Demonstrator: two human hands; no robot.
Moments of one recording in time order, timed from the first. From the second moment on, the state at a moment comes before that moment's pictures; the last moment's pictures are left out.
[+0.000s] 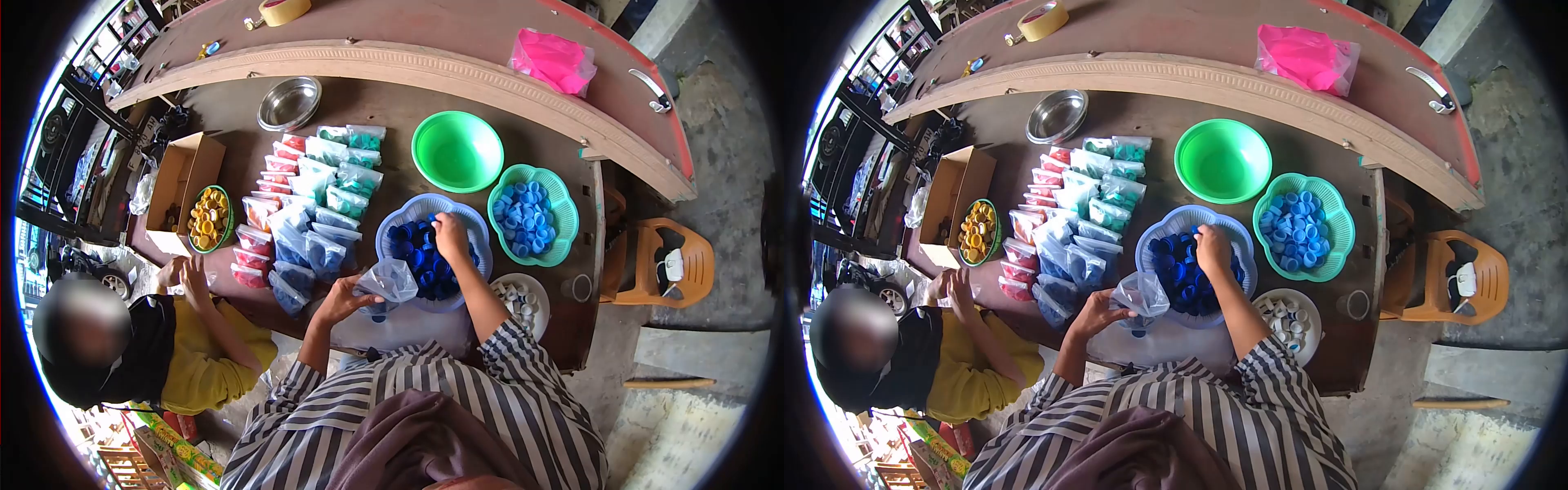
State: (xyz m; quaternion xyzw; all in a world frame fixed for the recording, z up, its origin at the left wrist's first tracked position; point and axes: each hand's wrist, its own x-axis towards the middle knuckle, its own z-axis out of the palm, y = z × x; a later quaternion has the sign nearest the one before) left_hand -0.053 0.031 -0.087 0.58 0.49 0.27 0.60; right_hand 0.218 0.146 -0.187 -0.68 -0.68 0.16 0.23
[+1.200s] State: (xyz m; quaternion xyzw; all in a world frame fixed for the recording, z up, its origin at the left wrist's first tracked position) left_hand -0.059 0.020 -0.105 0.57 0.43 0.30 0.63; right_hand 0.234 0.070 -0.089 -0.58 -0.63 0.27 0.44
